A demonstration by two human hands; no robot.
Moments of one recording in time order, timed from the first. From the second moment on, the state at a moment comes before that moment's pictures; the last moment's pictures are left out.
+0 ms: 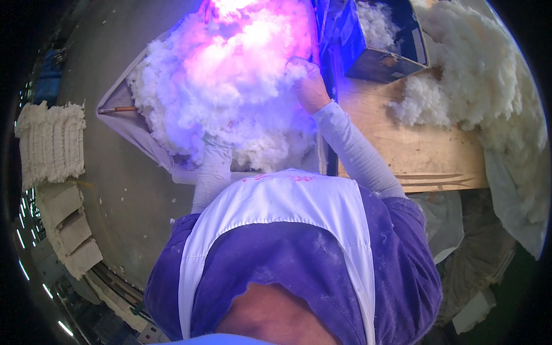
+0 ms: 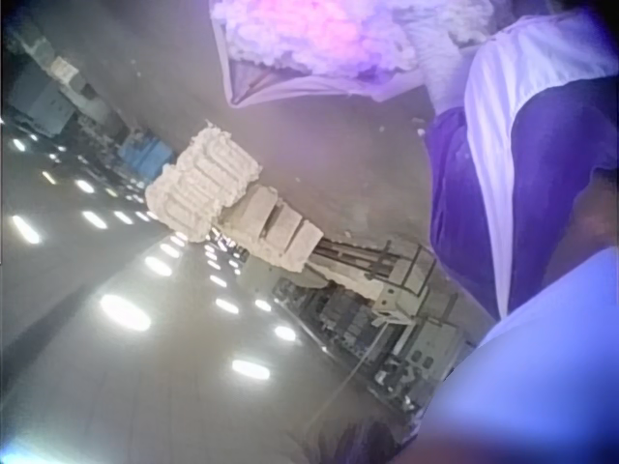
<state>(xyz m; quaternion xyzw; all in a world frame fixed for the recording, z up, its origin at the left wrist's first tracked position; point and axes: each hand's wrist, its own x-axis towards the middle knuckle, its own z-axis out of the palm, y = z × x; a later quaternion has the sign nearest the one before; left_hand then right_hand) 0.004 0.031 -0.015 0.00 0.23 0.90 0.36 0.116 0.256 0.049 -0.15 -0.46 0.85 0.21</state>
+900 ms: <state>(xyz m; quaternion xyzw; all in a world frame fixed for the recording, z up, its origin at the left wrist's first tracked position) 0.004 0.068 -0.016 0.03 0.22 0.89 0.40 0.112 0.286 0.044 -0.27 -0.46 0.82 0.21</state>
